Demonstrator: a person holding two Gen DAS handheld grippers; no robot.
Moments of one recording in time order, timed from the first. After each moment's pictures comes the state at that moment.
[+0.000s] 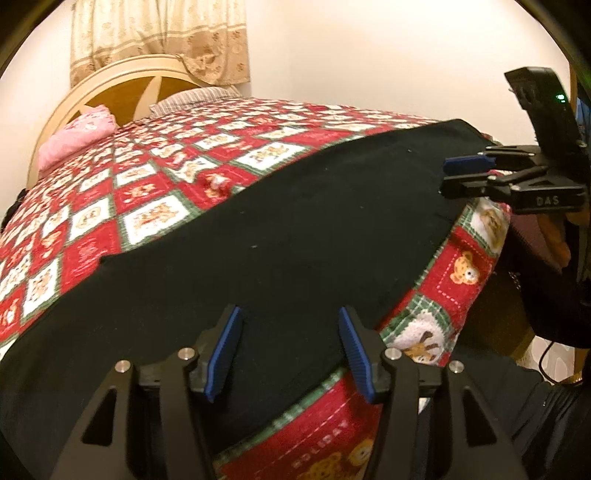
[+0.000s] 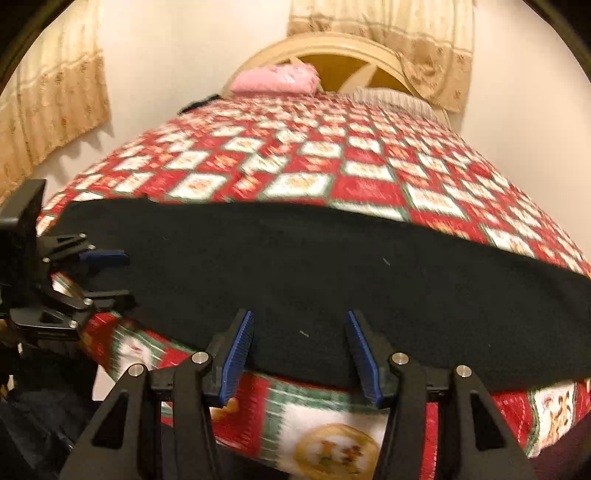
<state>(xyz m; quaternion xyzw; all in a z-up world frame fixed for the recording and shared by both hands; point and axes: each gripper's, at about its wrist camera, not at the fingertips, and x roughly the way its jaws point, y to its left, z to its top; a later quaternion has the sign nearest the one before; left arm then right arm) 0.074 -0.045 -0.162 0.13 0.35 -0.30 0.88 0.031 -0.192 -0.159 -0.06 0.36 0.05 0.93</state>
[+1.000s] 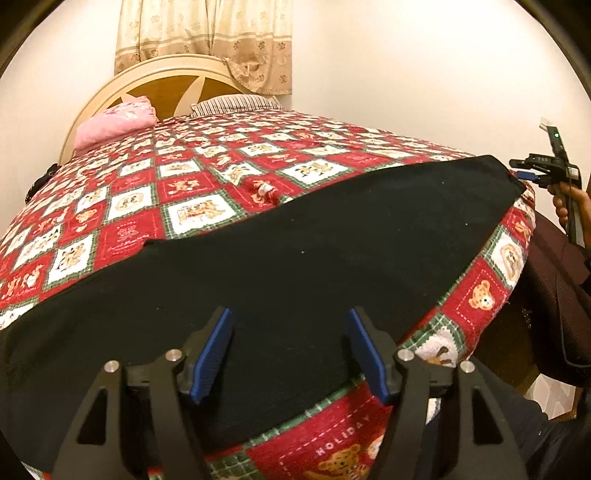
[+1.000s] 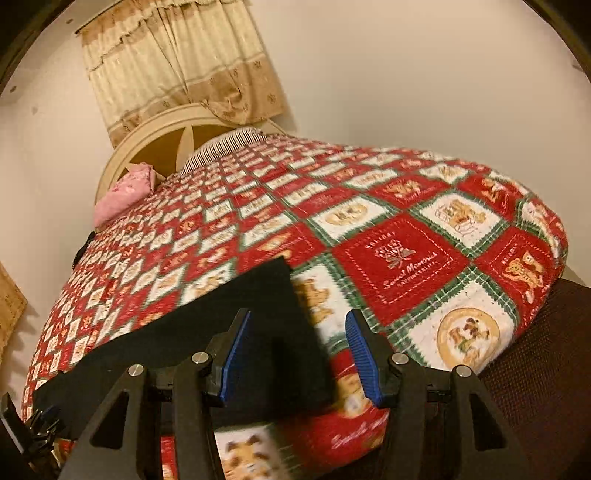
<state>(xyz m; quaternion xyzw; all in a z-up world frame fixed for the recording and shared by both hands) 0.078 -0.023 -0.159 0.07 0.33 -0.26 0.91 -0.027 -0.495 -0.111 0.19 0.28 -0.17 0.92</state>
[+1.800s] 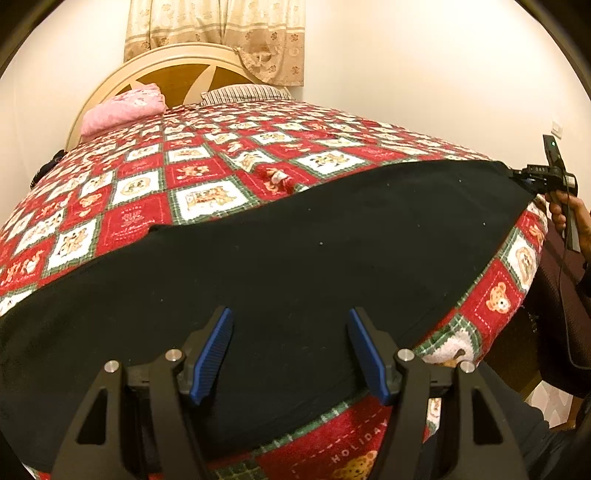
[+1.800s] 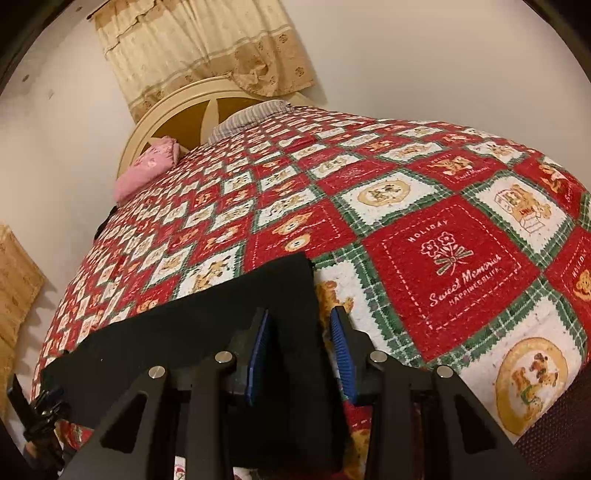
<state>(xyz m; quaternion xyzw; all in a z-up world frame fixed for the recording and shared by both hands) 0.089 -0.019 -0.169 0.06 0.35 -0.24 0.90 0.009 -0.516 -0.141 0.20 0.31 -0.10 0.92</state>
